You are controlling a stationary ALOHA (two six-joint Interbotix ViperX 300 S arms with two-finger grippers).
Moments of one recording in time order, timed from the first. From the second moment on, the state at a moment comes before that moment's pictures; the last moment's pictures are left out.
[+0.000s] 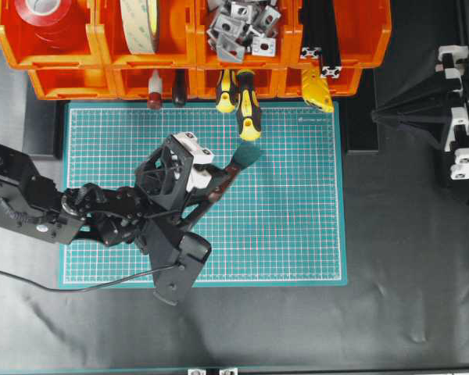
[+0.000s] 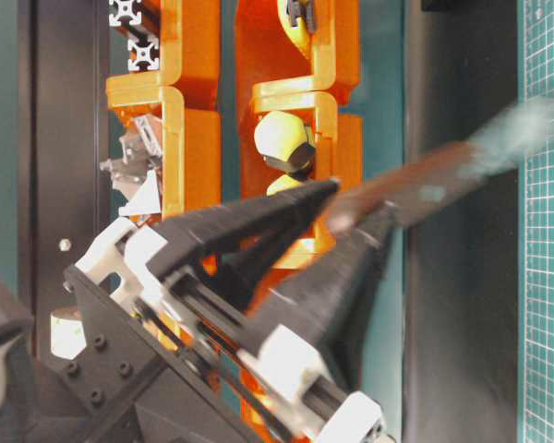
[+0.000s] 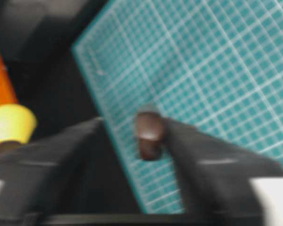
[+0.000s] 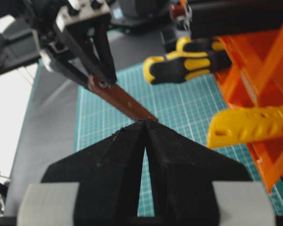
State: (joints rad) left arm -0.33 0.04 0.38 0.96 0.60 -0.26; right arm -0.03 -1.05 1.18 0.08 0.12 0.26
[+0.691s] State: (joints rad) left arm -0.46 0.00 0.47 0.96 0.86 -1.14; right arm -0.05 -1.07 1.17 0.08 0.22 0.27
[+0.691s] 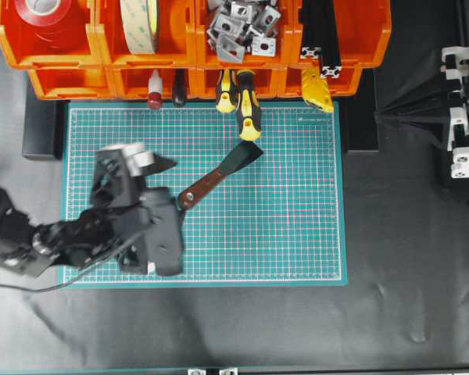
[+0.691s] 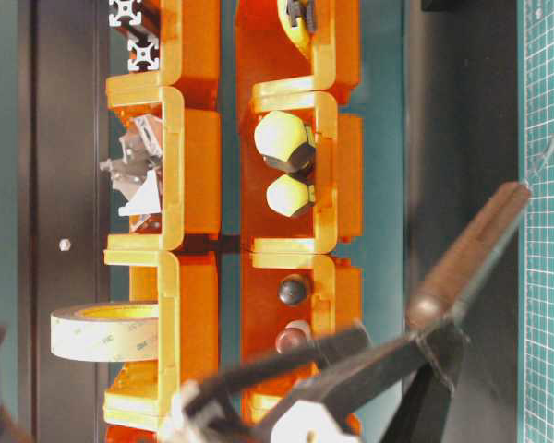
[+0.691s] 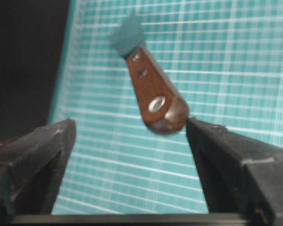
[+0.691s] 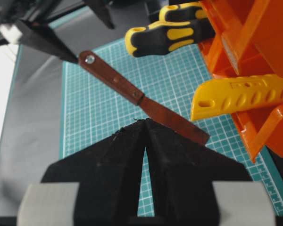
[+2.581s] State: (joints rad) left arm -0.54 -1.21 0.90 0.96 0.66 -1.09; right arm -0.02 -1.19 1.13 0.05 0.17 0.22
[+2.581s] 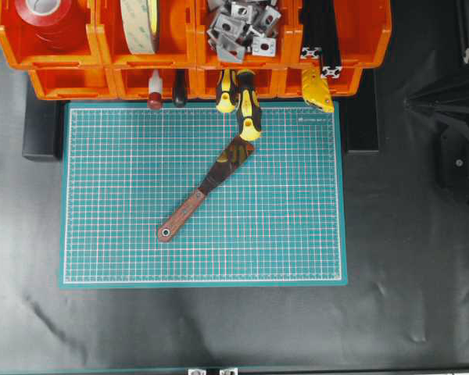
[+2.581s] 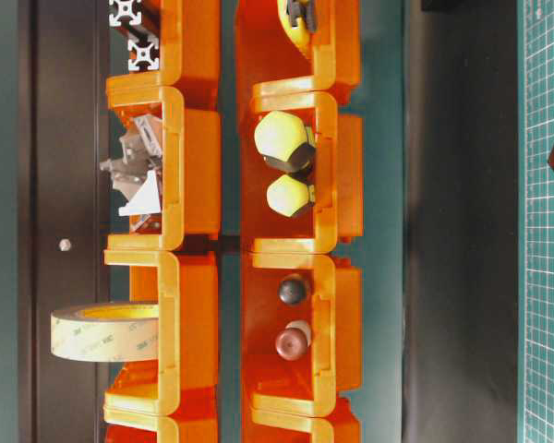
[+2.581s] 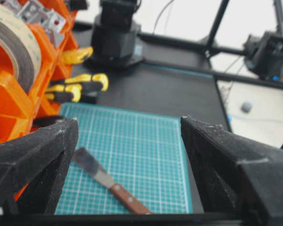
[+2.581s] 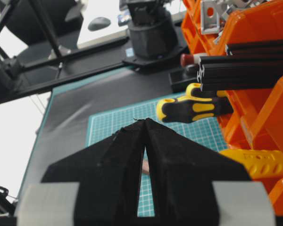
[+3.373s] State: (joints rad) left arm -0.54 -1.22 0.93 0.96 0.66 -1.09; right arm -0.01 -1.19 1.13 0.05 0.16 0.22
